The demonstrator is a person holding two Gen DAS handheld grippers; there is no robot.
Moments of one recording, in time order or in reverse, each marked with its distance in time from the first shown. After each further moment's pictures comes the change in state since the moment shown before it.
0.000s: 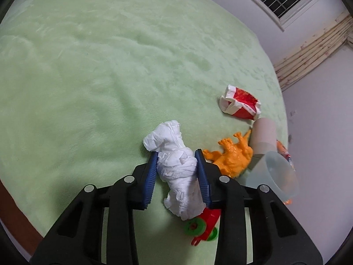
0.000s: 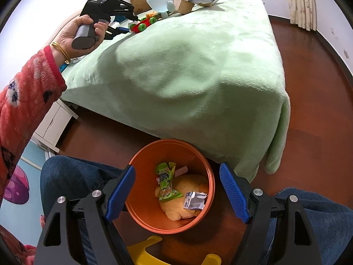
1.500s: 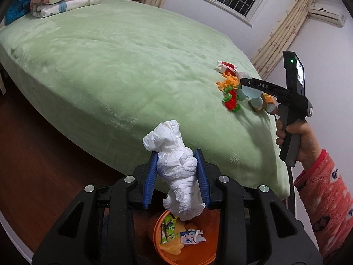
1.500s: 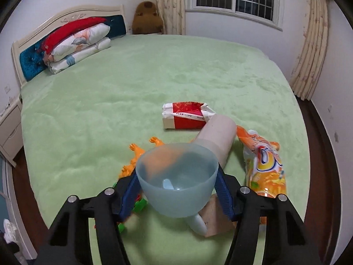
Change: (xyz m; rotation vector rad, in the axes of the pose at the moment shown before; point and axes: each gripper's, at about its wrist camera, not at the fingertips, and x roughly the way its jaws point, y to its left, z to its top) left arm -0.166 0.105 -0.152 0.232 -0.133 -0.032; right arm 0.096 0.072 0.317 -0.227 -0.205 -0.271
